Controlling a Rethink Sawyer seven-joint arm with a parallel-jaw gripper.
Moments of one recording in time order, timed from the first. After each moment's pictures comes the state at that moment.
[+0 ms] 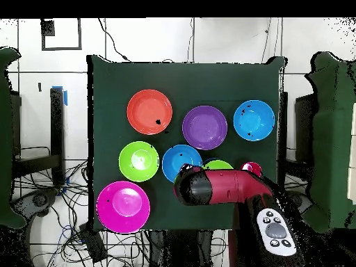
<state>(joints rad) -0.46 -0.78 0.13 1.94 -0.45 0.44 2.24</state>
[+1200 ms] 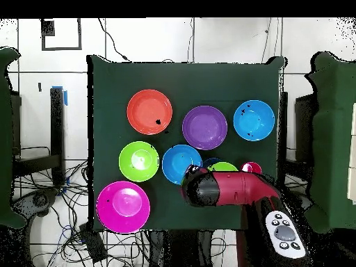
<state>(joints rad) -0.49 -0.77 0.13 1.94 -0.46 0.44 2.24</state>
